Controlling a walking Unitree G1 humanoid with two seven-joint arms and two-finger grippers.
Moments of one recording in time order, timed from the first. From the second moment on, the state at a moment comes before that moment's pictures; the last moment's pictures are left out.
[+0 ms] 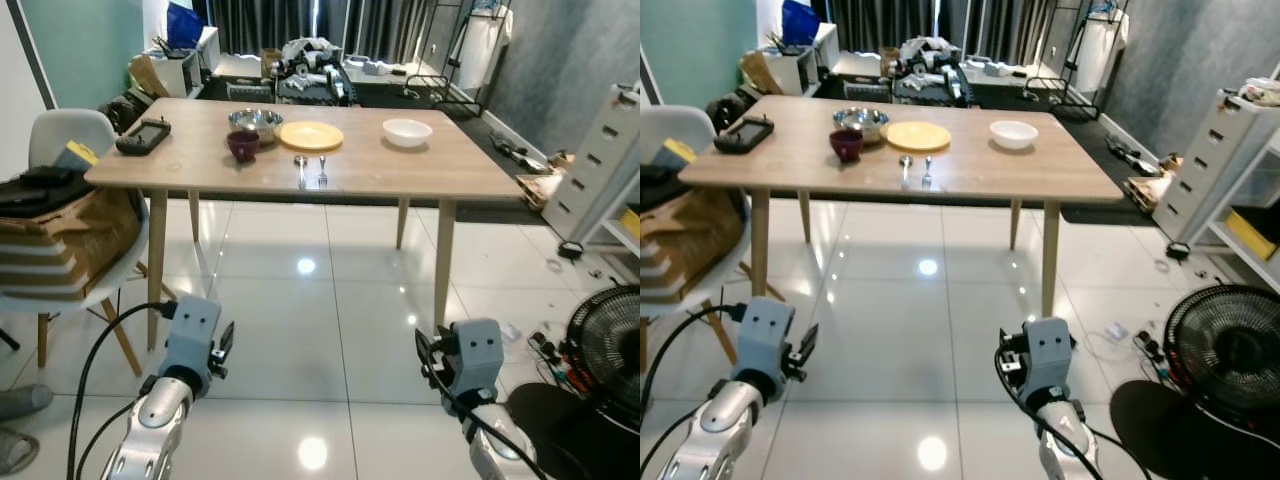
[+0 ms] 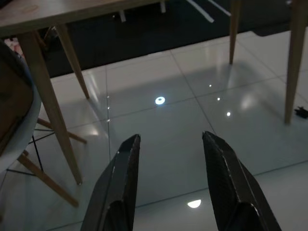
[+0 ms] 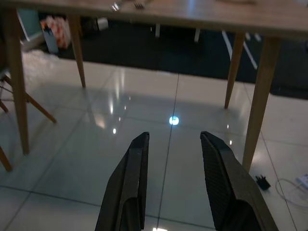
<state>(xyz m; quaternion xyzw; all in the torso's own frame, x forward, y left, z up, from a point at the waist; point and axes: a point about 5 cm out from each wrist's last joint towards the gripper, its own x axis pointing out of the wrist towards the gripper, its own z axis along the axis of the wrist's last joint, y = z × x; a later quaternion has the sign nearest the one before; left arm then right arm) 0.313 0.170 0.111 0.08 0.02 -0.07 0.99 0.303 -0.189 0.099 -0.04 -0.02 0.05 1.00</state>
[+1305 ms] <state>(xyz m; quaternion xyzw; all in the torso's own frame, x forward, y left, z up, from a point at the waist) 0.315 0.163 0.121 0.10 0.00 -0.09 0.99 0.306 -0.208 0.105 -0.01 -0.03 0.01 1.00</state>
